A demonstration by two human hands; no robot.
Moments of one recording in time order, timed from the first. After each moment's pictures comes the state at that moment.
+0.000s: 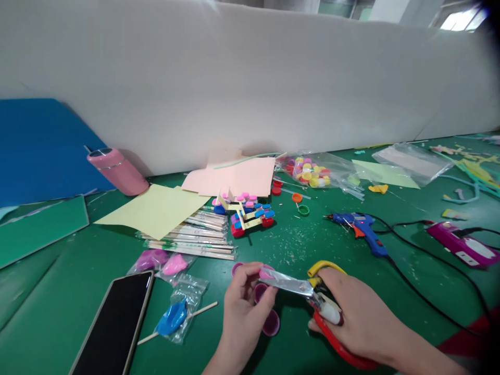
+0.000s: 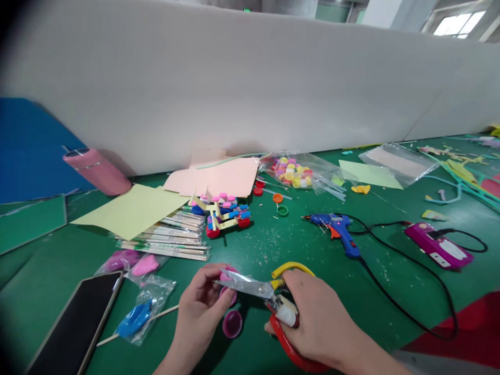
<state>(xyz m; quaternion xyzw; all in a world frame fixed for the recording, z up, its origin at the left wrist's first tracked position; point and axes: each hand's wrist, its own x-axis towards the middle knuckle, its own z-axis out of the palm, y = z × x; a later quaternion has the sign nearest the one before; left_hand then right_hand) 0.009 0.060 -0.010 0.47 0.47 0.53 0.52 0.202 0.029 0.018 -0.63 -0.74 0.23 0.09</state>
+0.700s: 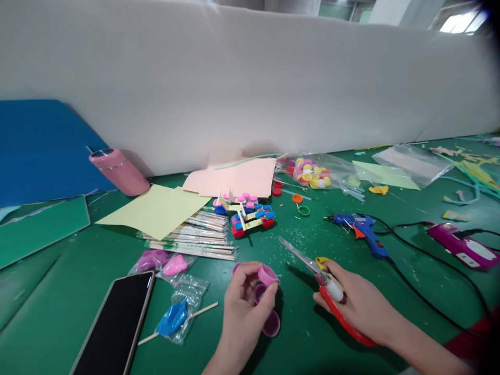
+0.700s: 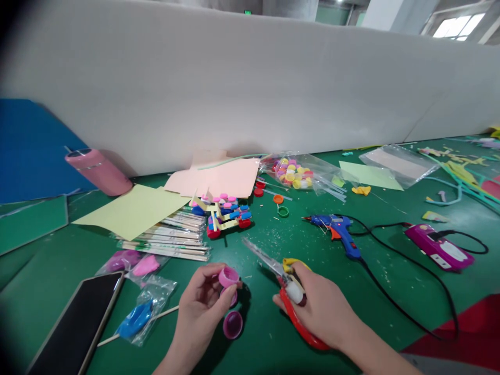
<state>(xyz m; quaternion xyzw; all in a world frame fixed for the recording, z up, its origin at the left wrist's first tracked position) 0.009 0.056 -0.015 0.47 0.46 0.52 0.54 0.212 0.037 0.009 -0.66 -0.69 0.29 0.10</state>
